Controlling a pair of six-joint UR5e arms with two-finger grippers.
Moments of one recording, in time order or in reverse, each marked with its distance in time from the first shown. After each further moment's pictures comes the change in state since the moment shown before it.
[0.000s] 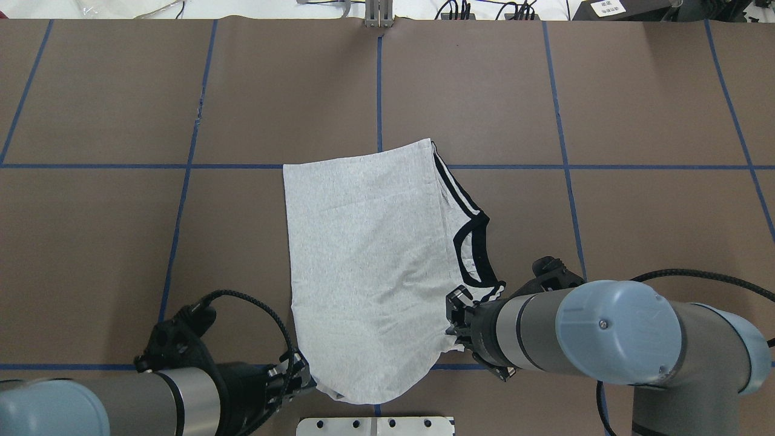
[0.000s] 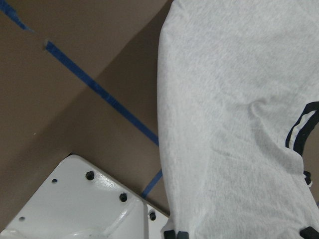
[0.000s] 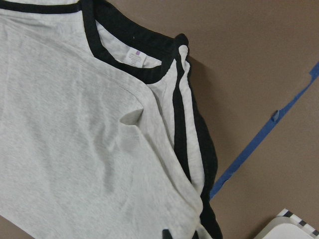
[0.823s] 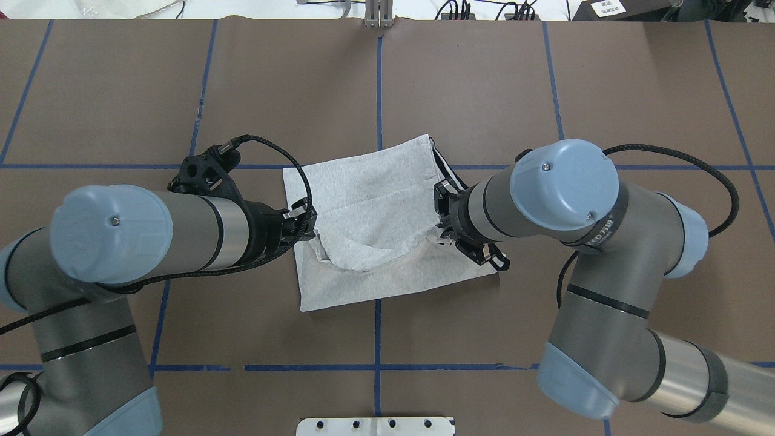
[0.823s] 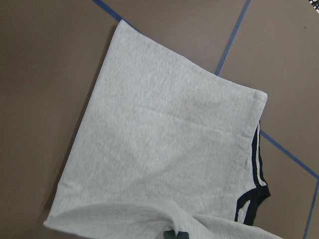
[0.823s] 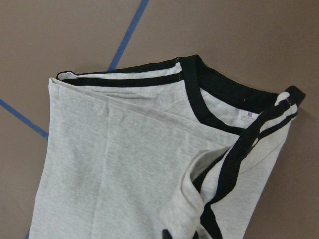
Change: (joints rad) left arm -0.358 -0.145 0.300 -0.080 -0.150 0.344; right arm 0.248 0.206 -0.275 0.007 0.093 -0.102
